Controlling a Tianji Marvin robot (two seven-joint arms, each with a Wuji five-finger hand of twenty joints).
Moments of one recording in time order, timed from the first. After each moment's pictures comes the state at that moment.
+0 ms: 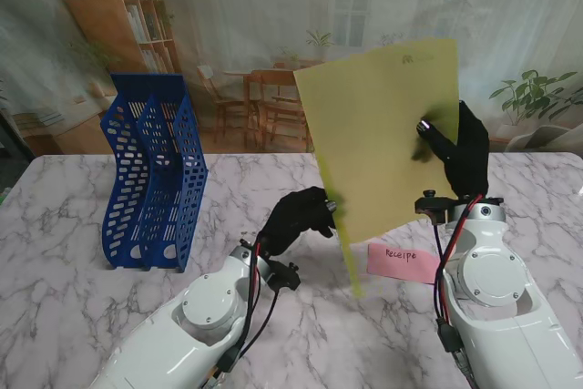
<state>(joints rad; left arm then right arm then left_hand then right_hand) 1.38 -1.27 -0.87 -1.50 -0.39 -0.26 0.06 -1.59 -1.24 1.46 -1.78 0.15 -0.27 -0.29 1.22 -0.22 0.08 -0.02 0.66 0.19 0.58 0.49 0.94 0.21 0.37 0.34 0.81 0.29 0.58 0.48 0.50 0.24 1.15 0.47 0.76 -0.63 1.01 -0.27 0.69 -0.12 1.05 0.63 1.13 0.20 0.87 0.62 1.24 0.23 0.88 0.56 0.81 0.40 1.51 0.49</state>
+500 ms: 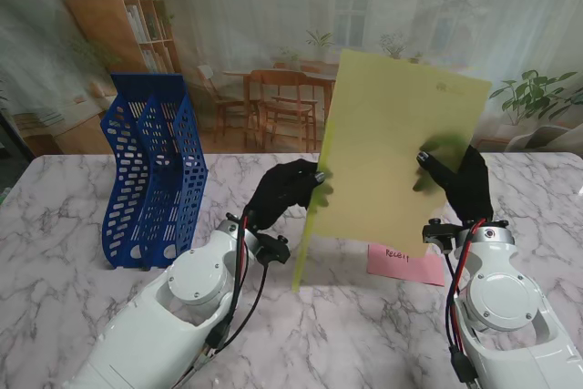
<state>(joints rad) 1.36 -1.26 -0.95 -1.59 -0.36 -0.15 0.08 -1.71 -1.22 1.51 -1.85 0.07 -0.11 -0.26 1.22 -0.22 0.10 -0.02 0.66 0.27 0.61 0.58 0.98 0.26 0.48 0.40 0.88 0.31 0.70 0.58 0.57 0.28 1.29 0.51 0.76 -0.56 0.95 -0.27 0.66 -0.12 1.05 0.56 1.13 0.19 0.84 0.57 1.24 0.22 0.81 0.54 0.80 0.48 1.43 0.44</state>
